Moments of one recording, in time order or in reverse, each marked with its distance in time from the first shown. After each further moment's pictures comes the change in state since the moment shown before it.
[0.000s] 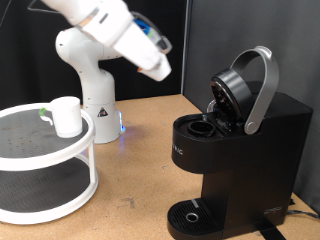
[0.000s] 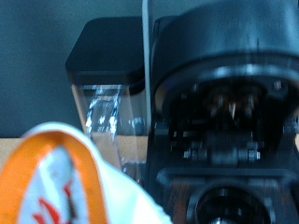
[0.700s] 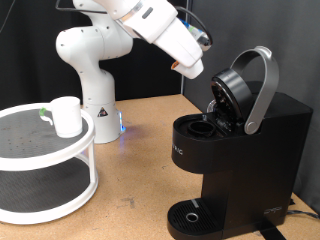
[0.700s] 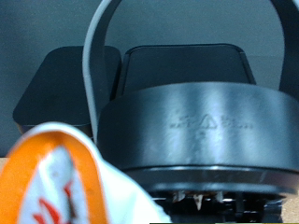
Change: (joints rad) arm 0.041 0.039 0.086 0.044 0.048 0.073 0.086
